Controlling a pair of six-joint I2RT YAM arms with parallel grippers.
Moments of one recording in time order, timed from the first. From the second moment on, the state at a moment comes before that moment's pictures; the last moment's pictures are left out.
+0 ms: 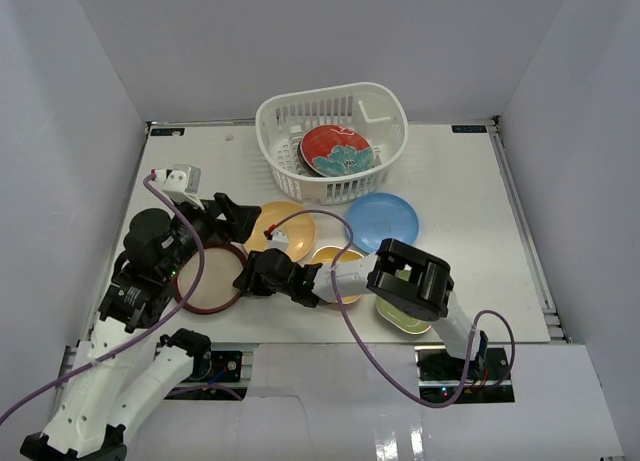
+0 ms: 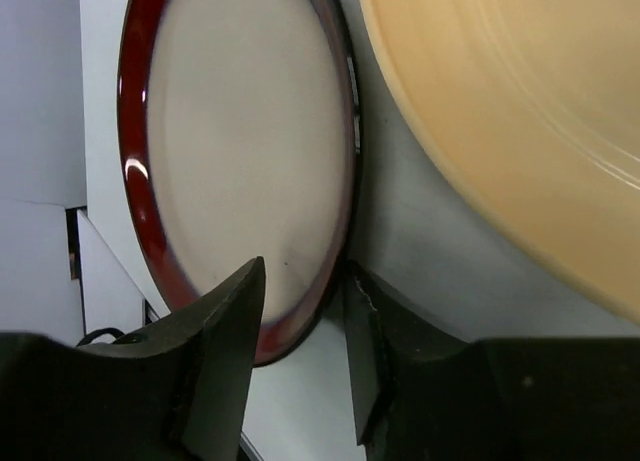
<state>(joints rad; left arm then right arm) -0.39 0.65 0.94 -0.41 0.11 -0.37 1.26 2.11 1.21 0.35 0.17 1.11</state>
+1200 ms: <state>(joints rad) -0.39 0.60 0.77 -0.41 -0.03 -0.59 0.52 1.65 1.39 0.04 0.16 0.70</state>
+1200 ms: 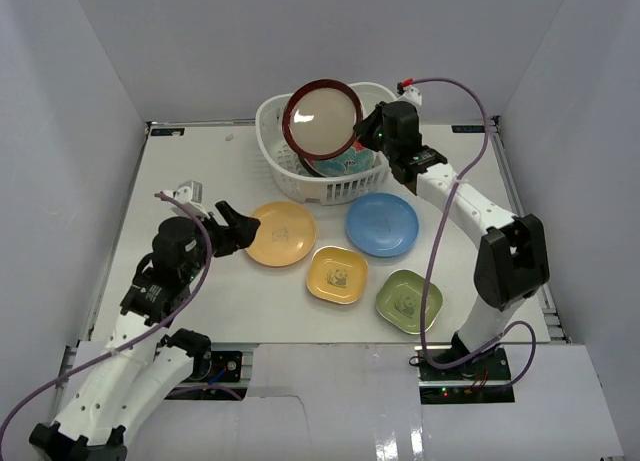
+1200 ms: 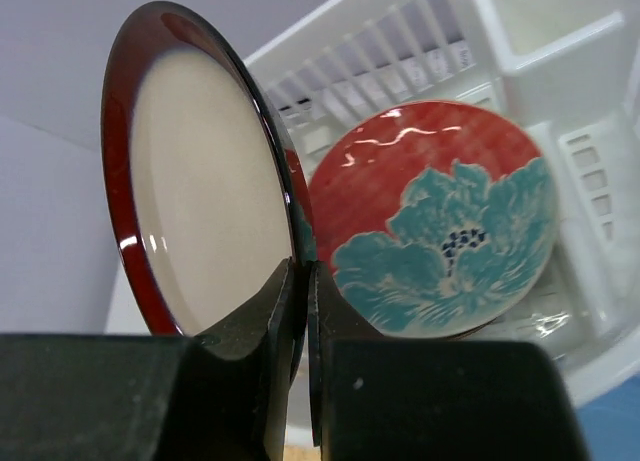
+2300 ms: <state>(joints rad) -0.39 1.26 0.51 -0.10 -0.28 -0.91 0.36 1.70 1.35 -0.04 0.01 0.50</state>
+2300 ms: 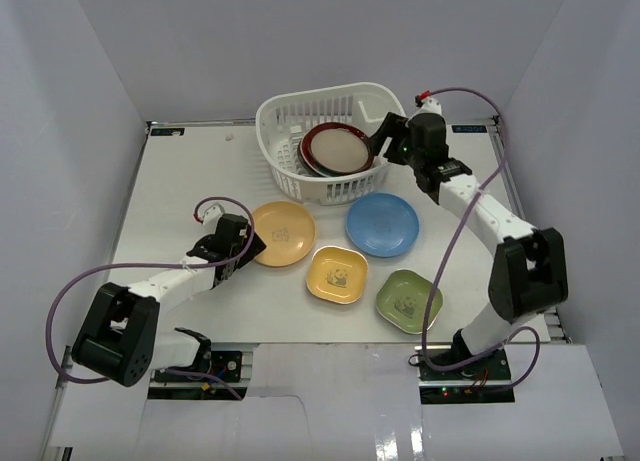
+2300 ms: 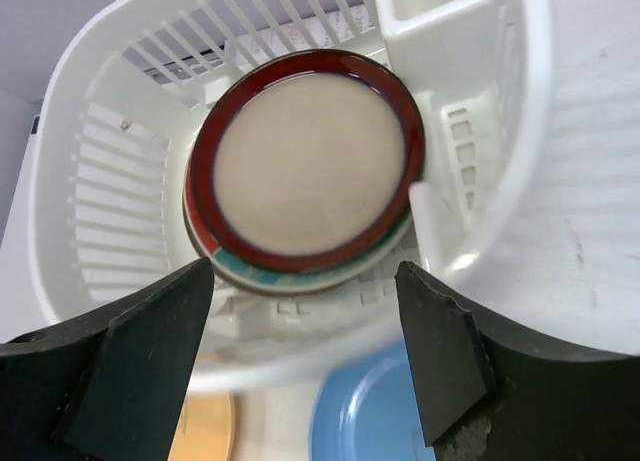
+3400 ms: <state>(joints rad) -0.42 1.16 1.14 -0.25 -0.17 -0.70 0.16 1.42 0.56 0.11 0.03 0.50</state>
